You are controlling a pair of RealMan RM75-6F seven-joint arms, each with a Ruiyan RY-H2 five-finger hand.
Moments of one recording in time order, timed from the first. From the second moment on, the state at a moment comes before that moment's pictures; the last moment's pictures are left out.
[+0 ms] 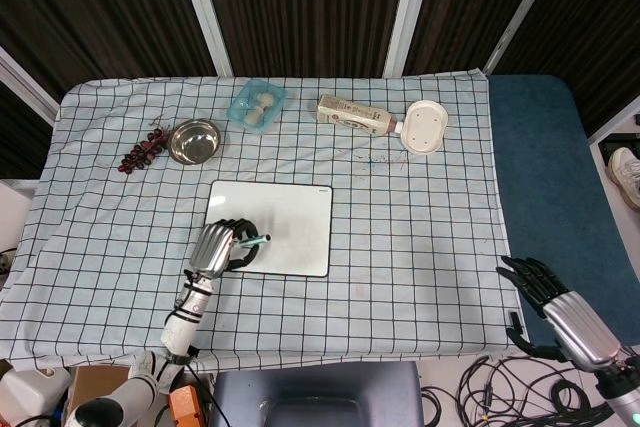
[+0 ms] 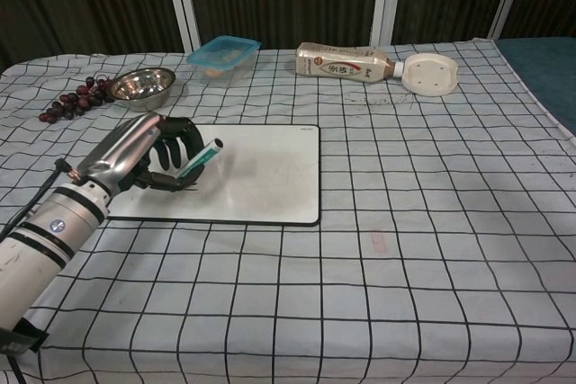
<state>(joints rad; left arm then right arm) -0.66 -2.19 -0.11 -0.34 1.49 1.30 -0.56 0.18 -0.98 -0.17 -1.50 -1.88 1.55 0.46</state>
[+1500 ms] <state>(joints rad) -0.56 -1.94 -0.09 -0.21 1.46 1.12 -0.24 0.18 -0.98 -0.18 -1.52 -1.90 1.54 0.43</state>
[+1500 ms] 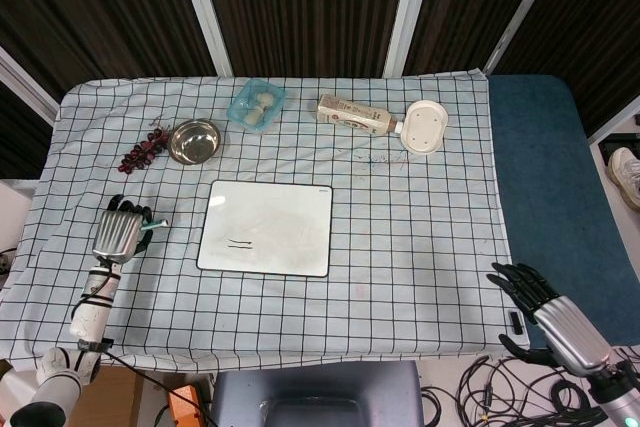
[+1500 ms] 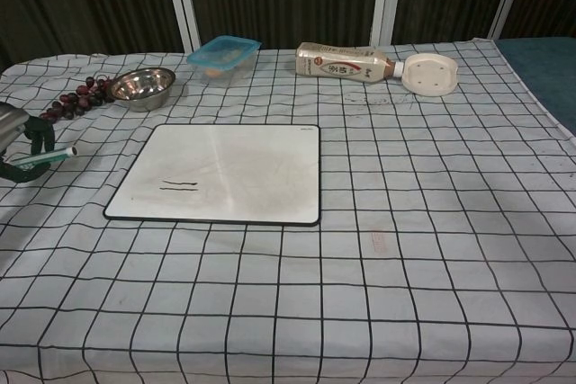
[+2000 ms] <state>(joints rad) -0.49 -1.86 -0.06 -0.34 1.49 1.24 -0.32 0.18 -0.99 -0.18 -1.52 -1.90 1.54 0.42</state>
